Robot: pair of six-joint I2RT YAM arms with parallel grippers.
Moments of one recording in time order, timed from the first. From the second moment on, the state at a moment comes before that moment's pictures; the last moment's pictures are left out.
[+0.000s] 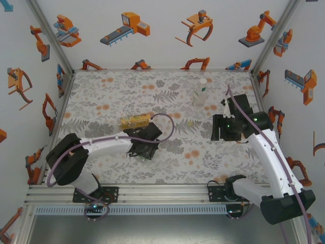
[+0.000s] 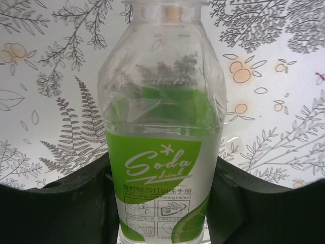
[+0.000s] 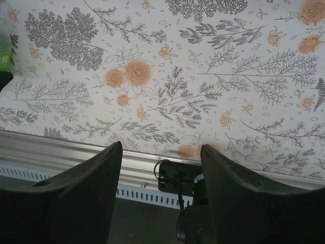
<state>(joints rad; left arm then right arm) -0.99 1.53 0.87 -0.52 -0.23 -0.40 0.27 1.07 1.18 -1.22 -0.10 0.23</state>
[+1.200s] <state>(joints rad) -0.99 0.33 0.53 -0.28 -0.03 -0.14 0.46 1.49 1.27 -0.97 -0.05 0.42</state>
